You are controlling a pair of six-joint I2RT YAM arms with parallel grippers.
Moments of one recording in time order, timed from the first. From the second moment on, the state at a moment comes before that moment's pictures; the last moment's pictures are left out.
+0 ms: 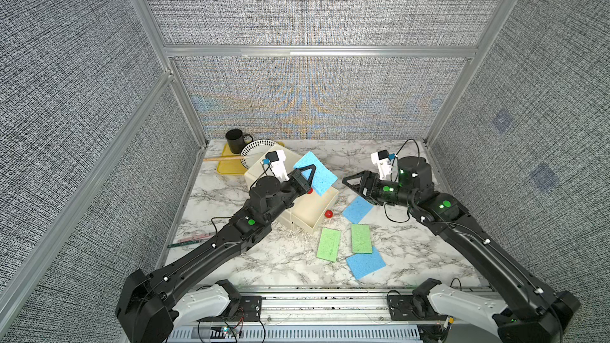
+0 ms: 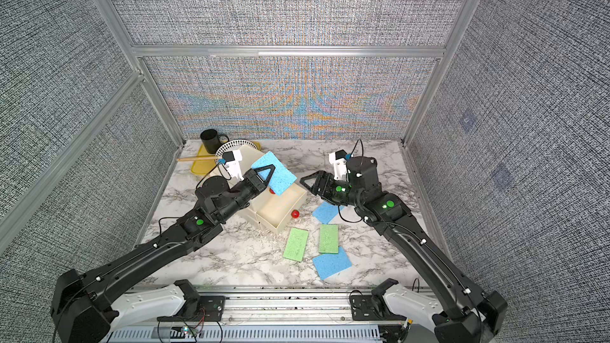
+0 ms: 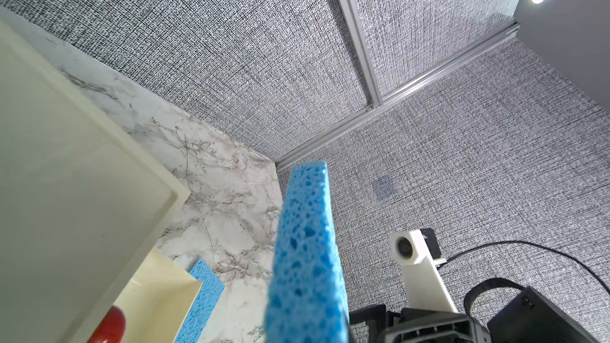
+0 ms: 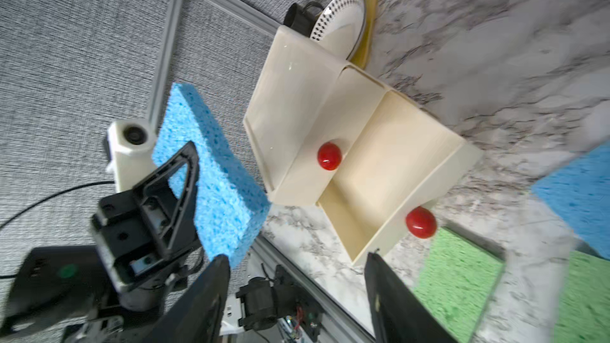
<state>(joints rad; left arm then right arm) -0.78 1.13 0.84 0.28 -0.05 -1.05 0.53 1.09 1.11 -0.41 -0.45 0.95</state>
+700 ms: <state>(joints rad) -0.79 1.15 0.84 0.38 -0.07 -1.09 0.61 1.27 1.19 -0.17 -0.57 1.09</state>
